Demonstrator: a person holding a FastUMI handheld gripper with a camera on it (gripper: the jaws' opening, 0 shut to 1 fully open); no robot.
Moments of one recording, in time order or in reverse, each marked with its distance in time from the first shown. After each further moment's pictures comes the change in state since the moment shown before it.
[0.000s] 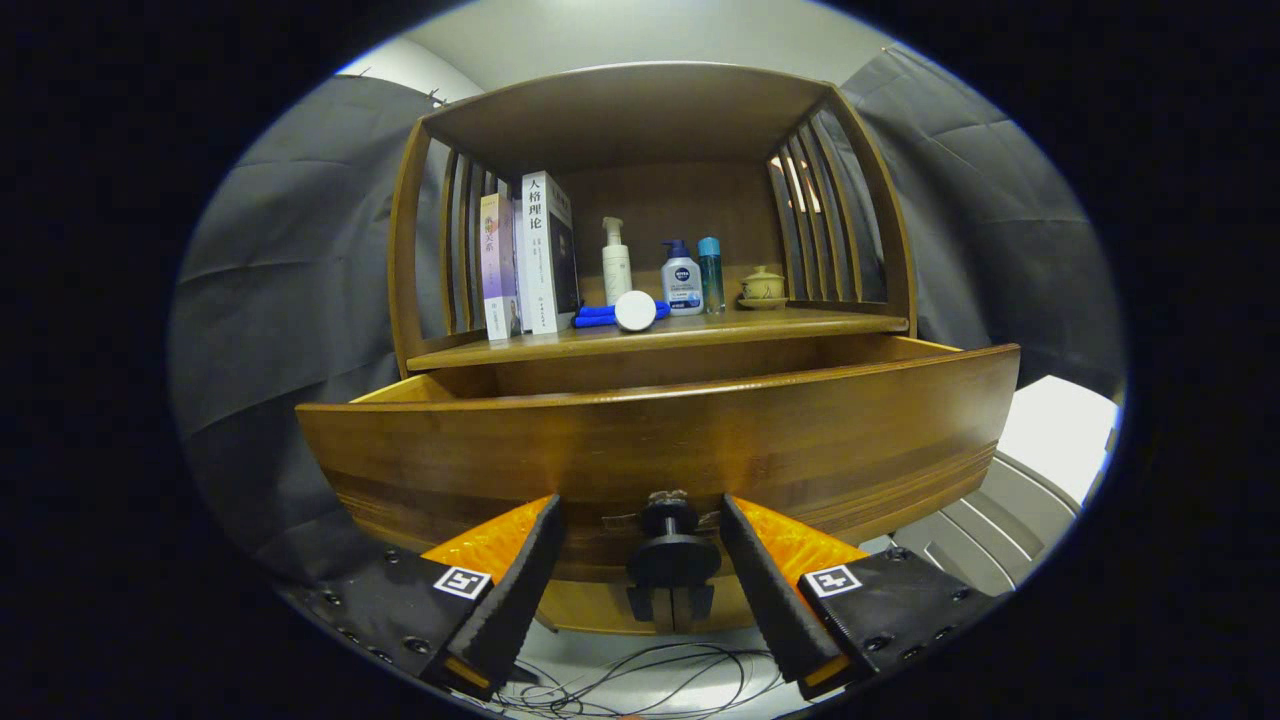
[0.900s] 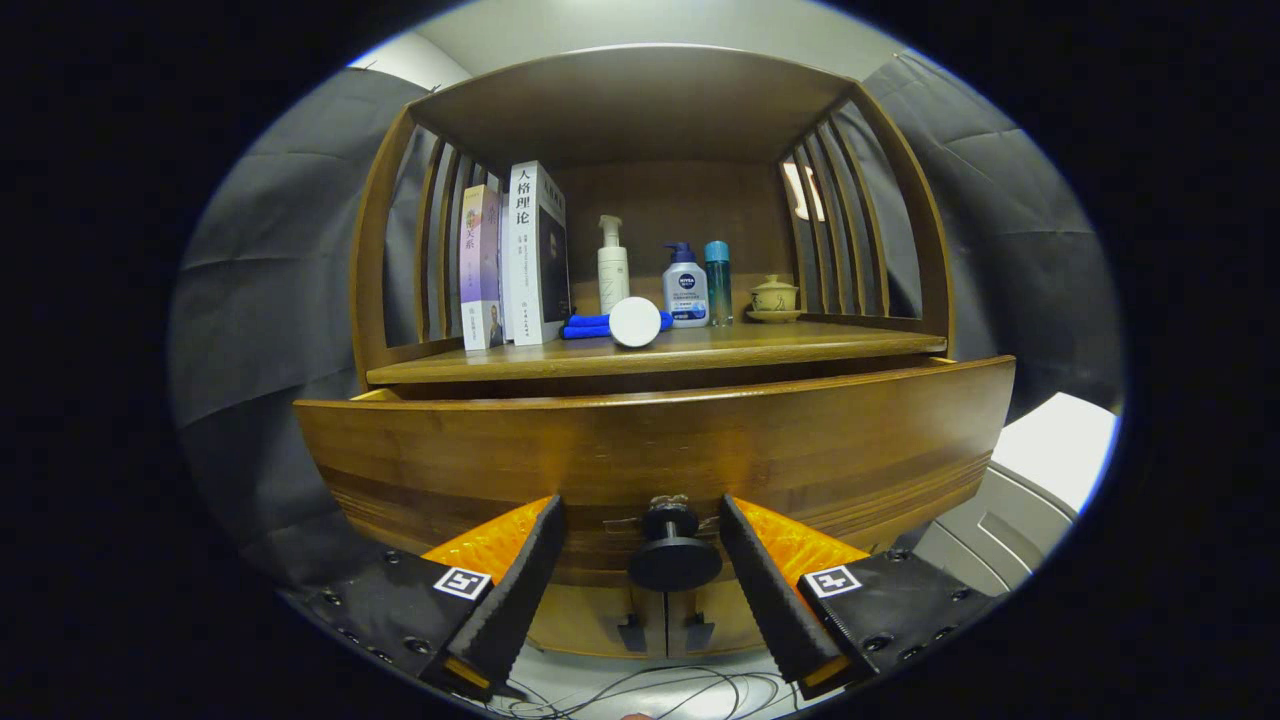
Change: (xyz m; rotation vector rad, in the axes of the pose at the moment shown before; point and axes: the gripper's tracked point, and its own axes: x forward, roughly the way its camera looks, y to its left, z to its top) arm 0.059 0.001 0.013 -0.026 -0.033 -0.019
